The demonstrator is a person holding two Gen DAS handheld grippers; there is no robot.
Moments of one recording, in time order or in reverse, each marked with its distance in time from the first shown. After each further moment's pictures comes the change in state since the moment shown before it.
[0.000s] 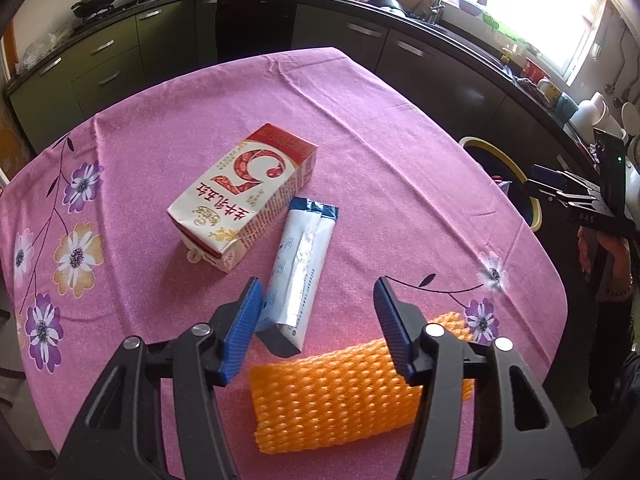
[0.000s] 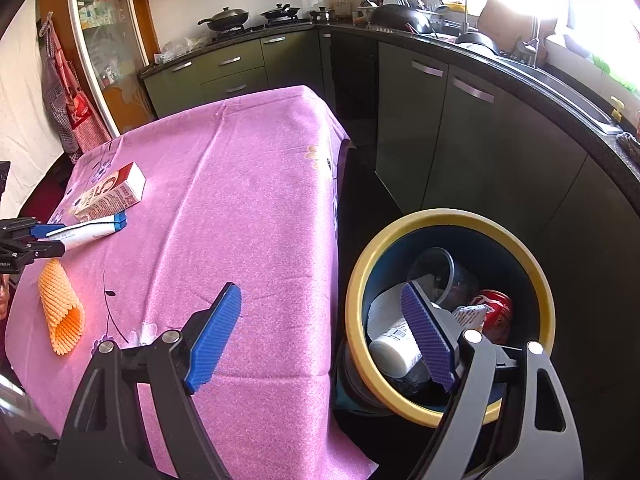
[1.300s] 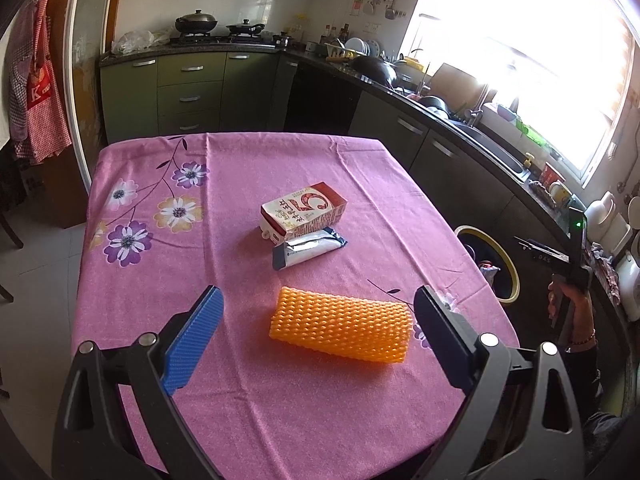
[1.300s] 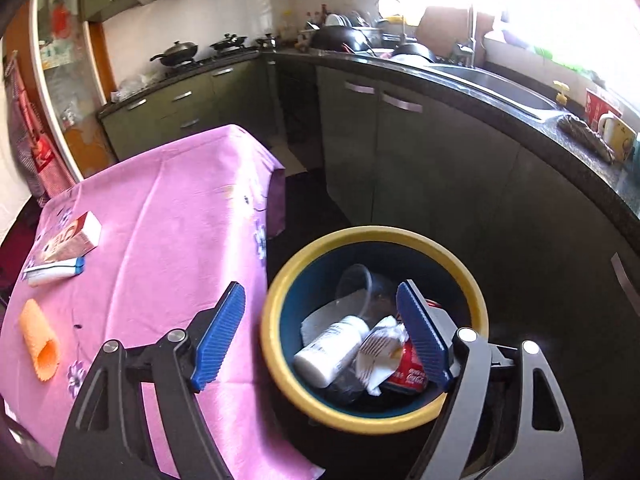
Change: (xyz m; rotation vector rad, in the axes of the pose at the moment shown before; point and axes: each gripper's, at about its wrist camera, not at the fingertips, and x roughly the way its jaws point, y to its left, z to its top) left arm -0.130 -0.006 -0.078 -0.271 -0.298 0.105; right arm -0.040 -0.067 0.000 0.115 -0.098 -0.123
